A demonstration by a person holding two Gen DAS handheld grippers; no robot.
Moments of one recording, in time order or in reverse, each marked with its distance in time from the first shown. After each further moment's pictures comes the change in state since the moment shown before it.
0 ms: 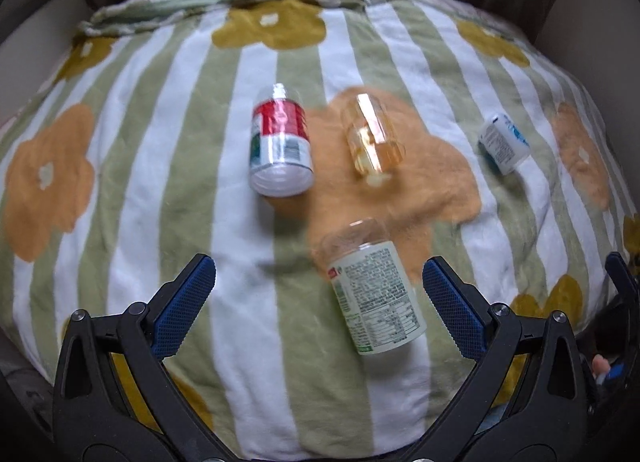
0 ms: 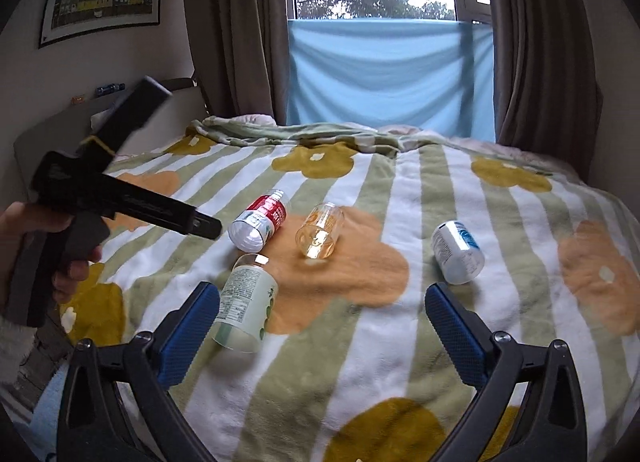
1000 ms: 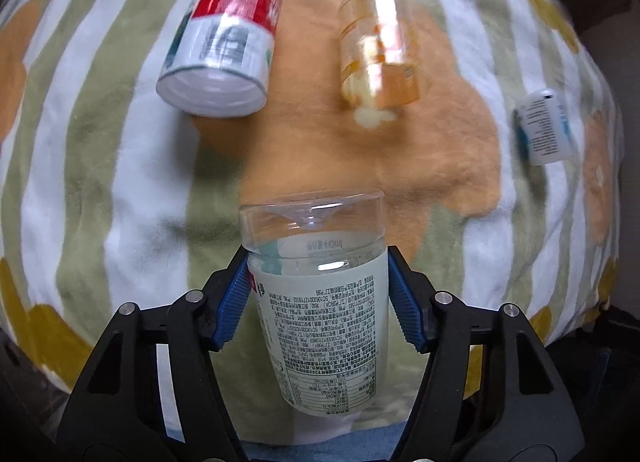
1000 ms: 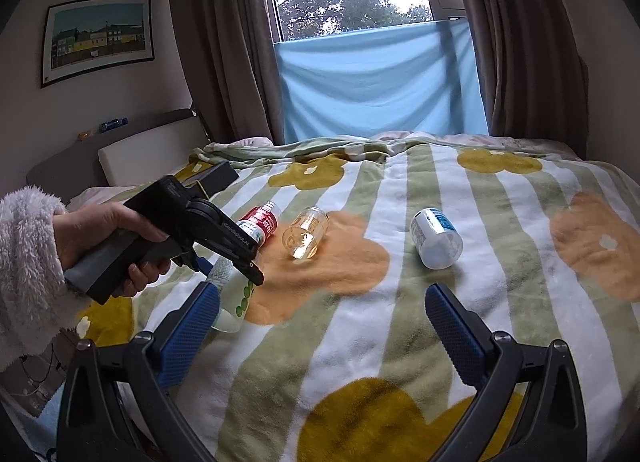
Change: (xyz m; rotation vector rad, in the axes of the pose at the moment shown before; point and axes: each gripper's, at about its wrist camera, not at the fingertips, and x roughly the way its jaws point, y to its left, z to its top) left arm 0.075 -0.021 0.004 -0.180 0.270 -0.112; right arm -0.028 -0.051 -0.027 0.106 -0.070 0.065
